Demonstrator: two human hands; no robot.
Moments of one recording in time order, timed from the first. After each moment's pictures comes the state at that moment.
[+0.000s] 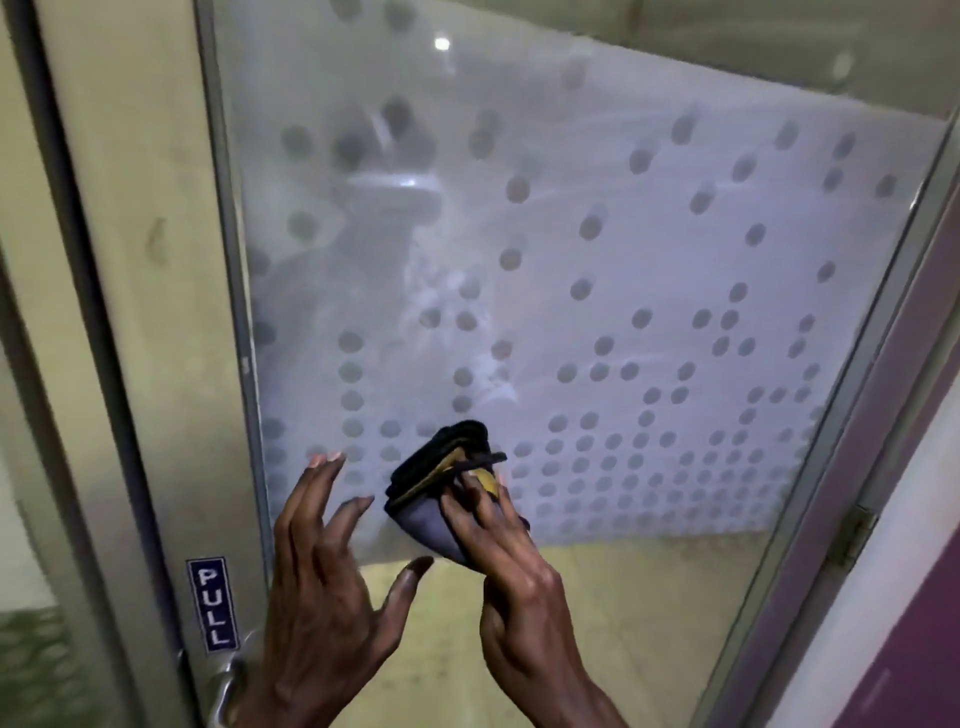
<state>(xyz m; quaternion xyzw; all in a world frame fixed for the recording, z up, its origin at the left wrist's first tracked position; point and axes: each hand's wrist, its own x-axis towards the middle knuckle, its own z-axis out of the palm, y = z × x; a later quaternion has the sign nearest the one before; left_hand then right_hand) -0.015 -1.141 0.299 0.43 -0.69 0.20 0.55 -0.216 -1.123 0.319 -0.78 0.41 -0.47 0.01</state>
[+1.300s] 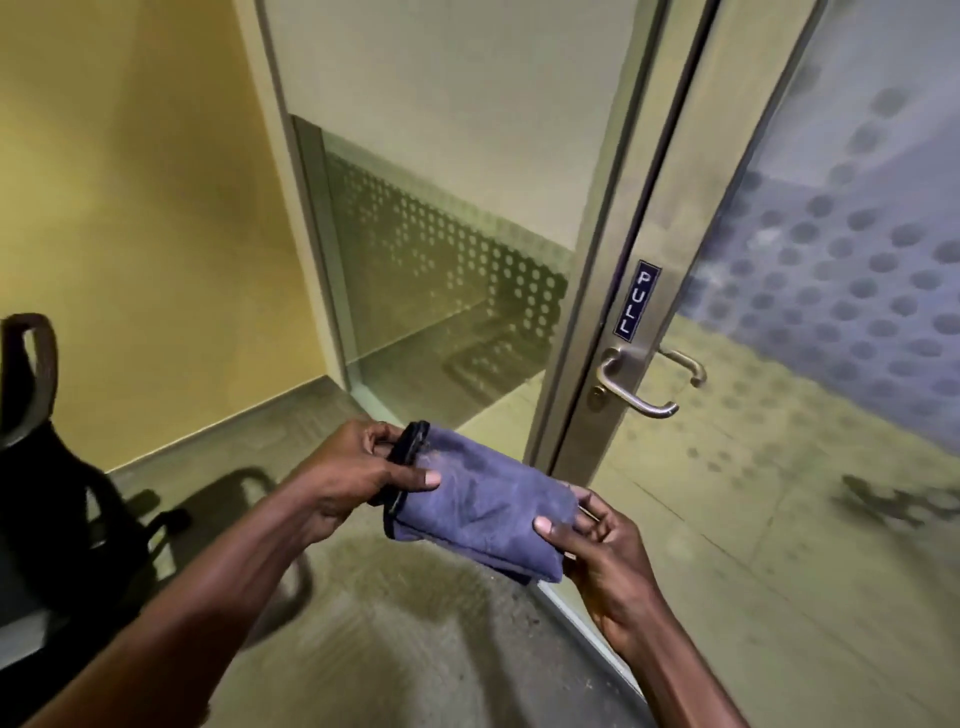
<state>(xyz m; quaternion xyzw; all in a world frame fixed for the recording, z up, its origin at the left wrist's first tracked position) 0.043 -0.744 0.243 0.74 -0.14 -0.35 0.56 -0.169 -0.940 0.172 -0.51 0.26 -0.19 0.80</state>
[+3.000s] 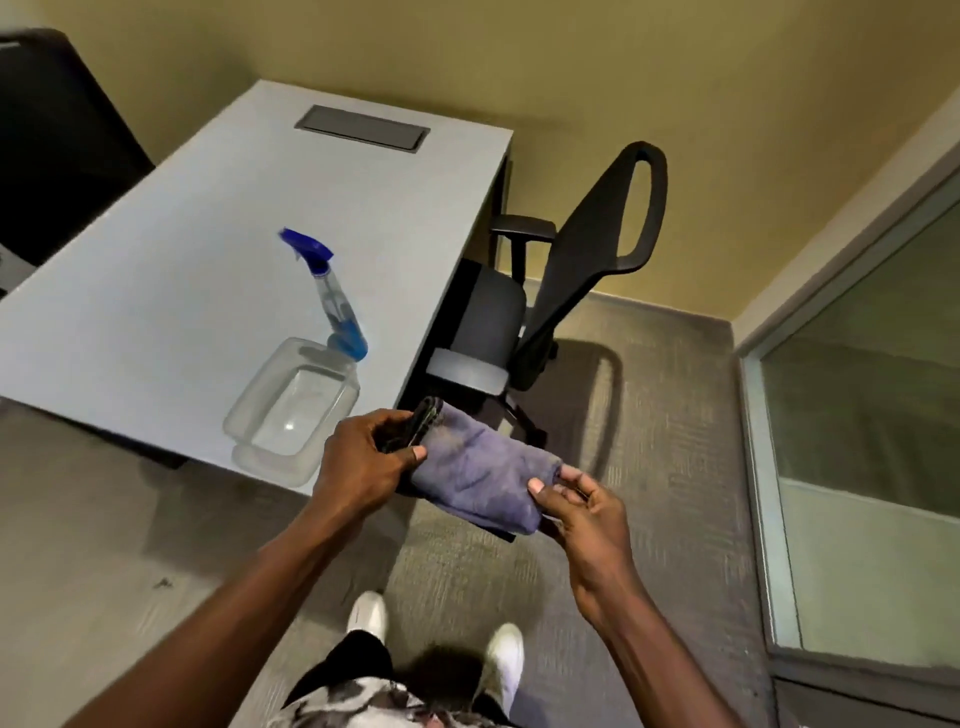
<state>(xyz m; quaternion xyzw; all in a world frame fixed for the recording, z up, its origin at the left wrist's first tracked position) 0.016 -0.199 0.099 0.81 0.30 0.03 0.51 0.052 -0.454 0.074 -0.62 0.16 0.22 0.74</state>
